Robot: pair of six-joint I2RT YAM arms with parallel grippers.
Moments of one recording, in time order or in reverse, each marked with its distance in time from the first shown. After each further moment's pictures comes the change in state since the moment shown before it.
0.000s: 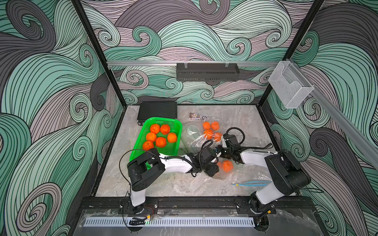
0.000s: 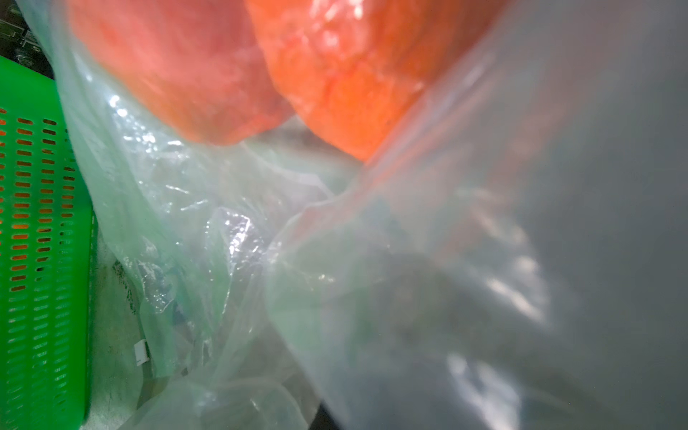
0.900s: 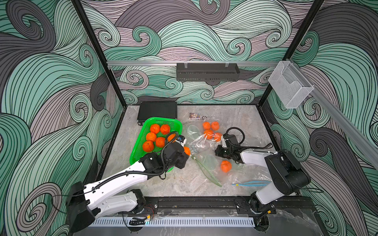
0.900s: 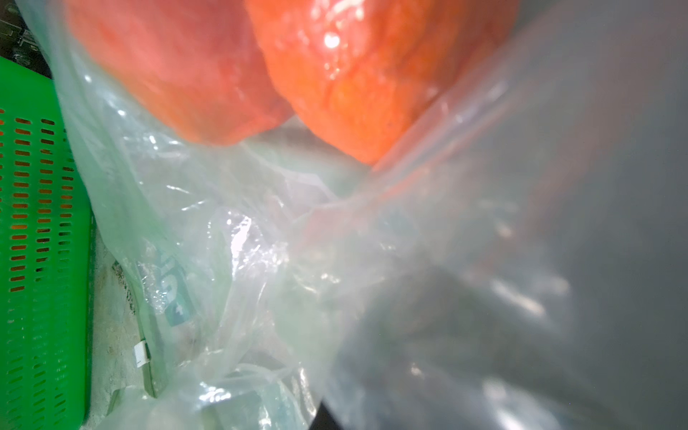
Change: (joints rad) left arm 0.265 -0.760 -0.170 -0.521 -0.384 -0.129; right arm 0.000 0.003 0.005 -0.007 0.000 0.000
